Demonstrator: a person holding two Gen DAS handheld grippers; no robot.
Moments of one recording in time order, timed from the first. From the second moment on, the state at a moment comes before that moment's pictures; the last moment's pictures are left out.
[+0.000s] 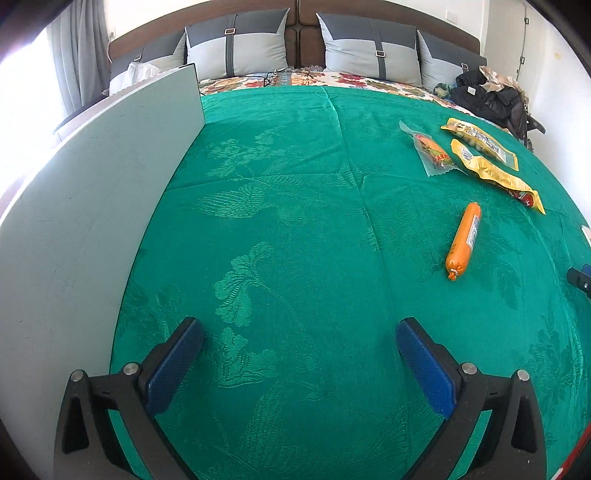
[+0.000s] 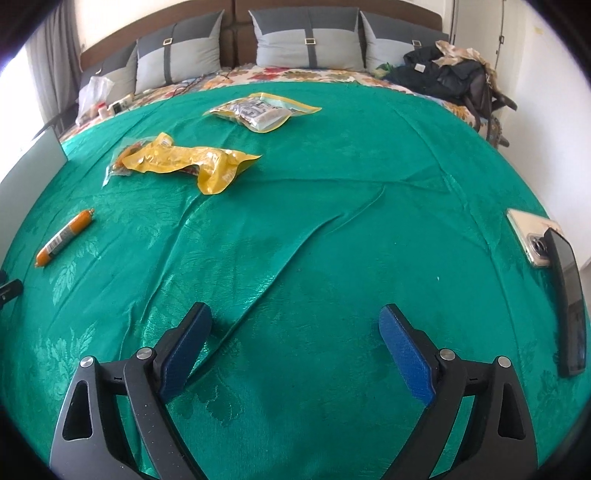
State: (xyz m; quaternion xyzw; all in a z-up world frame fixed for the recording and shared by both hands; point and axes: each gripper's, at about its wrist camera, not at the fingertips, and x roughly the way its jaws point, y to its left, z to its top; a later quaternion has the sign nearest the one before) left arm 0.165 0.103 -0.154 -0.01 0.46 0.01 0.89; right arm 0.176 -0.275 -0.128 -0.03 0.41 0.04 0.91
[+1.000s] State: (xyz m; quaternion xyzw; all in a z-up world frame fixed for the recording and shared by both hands) left arm 0.247 -0.016 -0.135 0.05 0.51 -0.12 0.85; right arm 0.177 -0.274 -0.127 -0.03 0.41 0.04 0.91
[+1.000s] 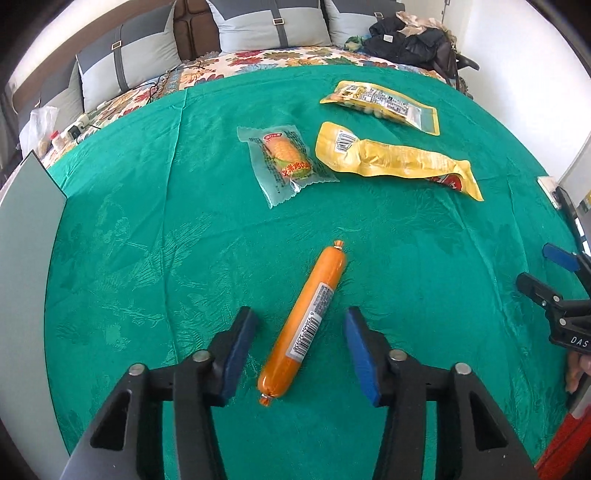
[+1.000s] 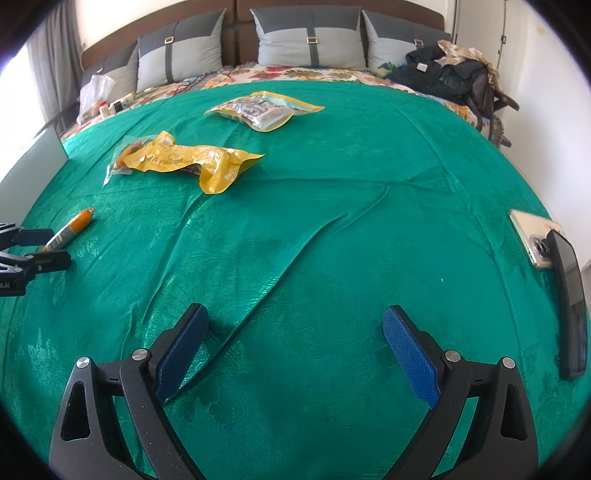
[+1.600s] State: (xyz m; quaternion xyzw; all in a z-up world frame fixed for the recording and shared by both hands) left arm 0.195 0.064 -0.143 -0.07 0.48 -0.04 0.88; right arm 0.177 -0.273 -0.127 -0.03 0.41 0.04 0.91
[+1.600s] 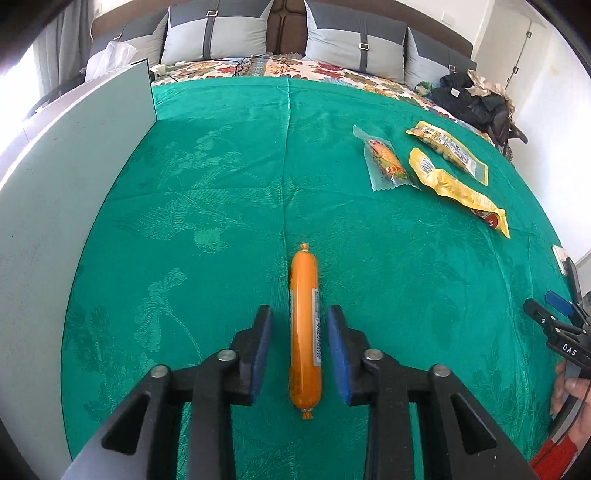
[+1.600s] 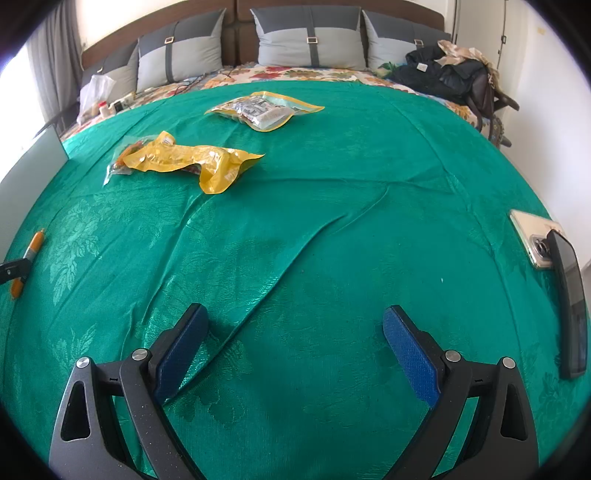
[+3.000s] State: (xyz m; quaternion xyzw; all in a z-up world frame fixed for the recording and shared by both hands) left arm 0.211 0.062 -0.160 -0.01 0.45 0.01 0.89; right arm 0.178 -0.272 -0.127 -0.03 0.41 0.04 0.91
